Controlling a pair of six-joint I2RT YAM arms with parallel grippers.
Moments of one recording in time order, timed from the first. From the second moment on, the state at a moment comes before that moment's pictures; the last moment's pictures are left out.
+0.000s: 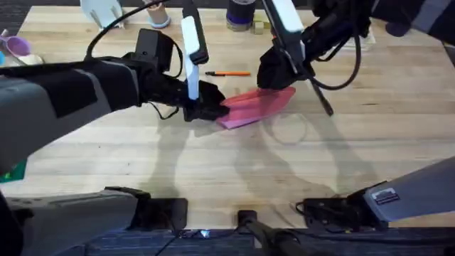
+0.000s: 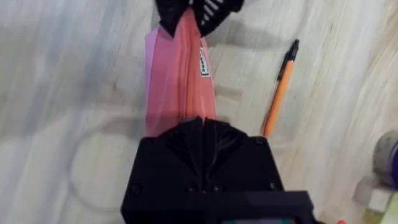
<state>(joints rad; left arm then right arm) -0.18 1.47 0.74 -0.41 0.86 0.94 0.30 1.74 1.43 -1.08 -0.58 -1.58</state>
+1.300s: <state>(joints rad) -0.18 1.47 0.74 -0.41 0.86 0.94 0.30 1.69 1.79 -1.35 -0.18 -0.66</state>
